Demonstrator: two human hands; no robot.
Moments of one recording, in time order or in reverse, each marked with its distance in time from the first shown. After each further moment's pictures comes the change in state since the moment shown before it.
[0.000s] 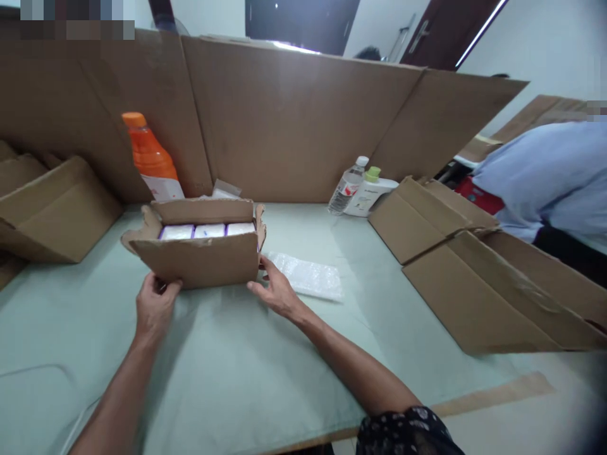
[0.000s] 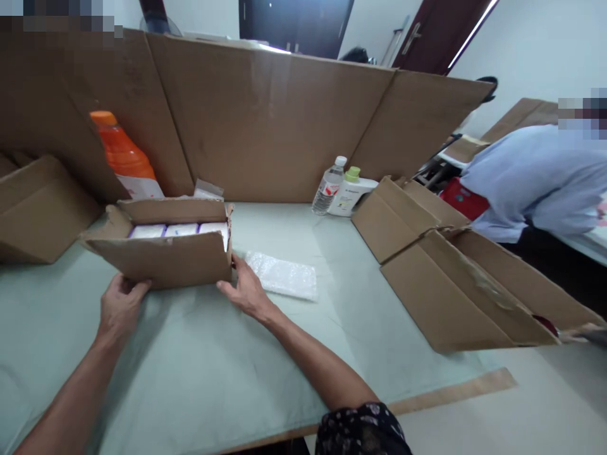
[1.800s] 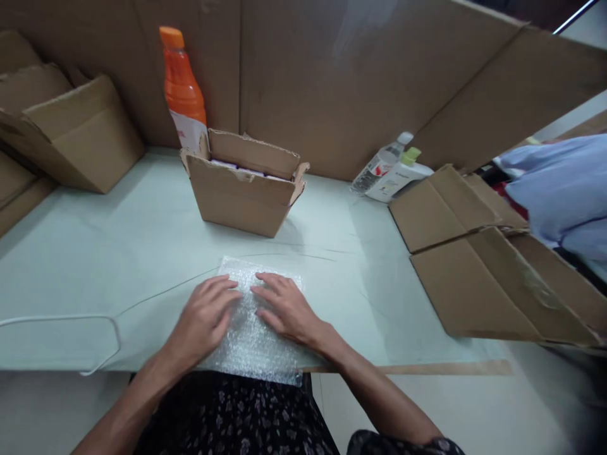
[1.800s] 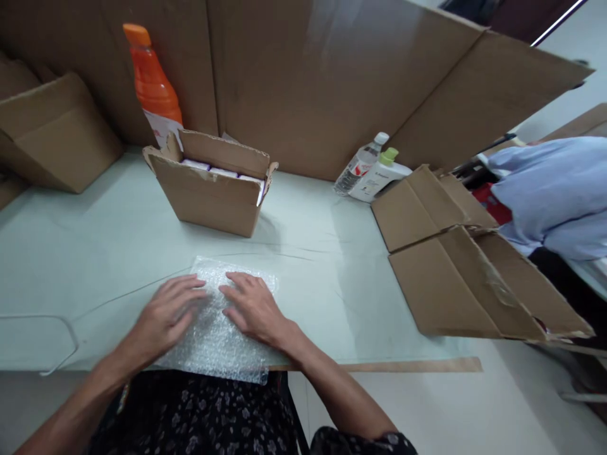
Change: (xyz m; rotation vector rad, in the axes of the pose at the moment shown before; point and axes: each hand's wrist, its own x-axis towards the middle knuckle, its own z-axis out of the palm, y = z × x) left_hand -0.134 -0.009 -0.062 0.445 -0.598 0.762; right_hand -0.109 -0.032 0.011 -0.480 -0.345 -0.301
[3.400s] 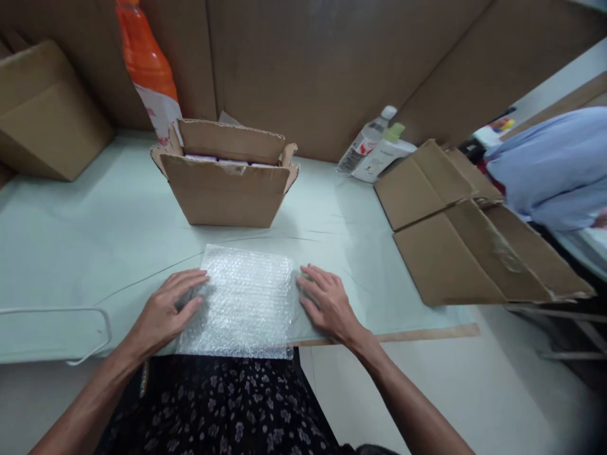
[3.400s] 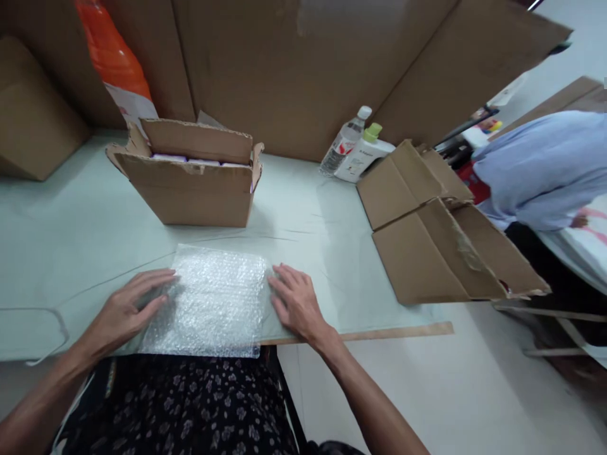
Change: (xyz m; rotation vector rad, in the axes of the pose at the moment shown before) left_hand -0.019 -0.020 -0.007 -0.128 -0.047 -0.122; right_hand -0.101 0.032 -0.022 -0.201 0.098 0.212
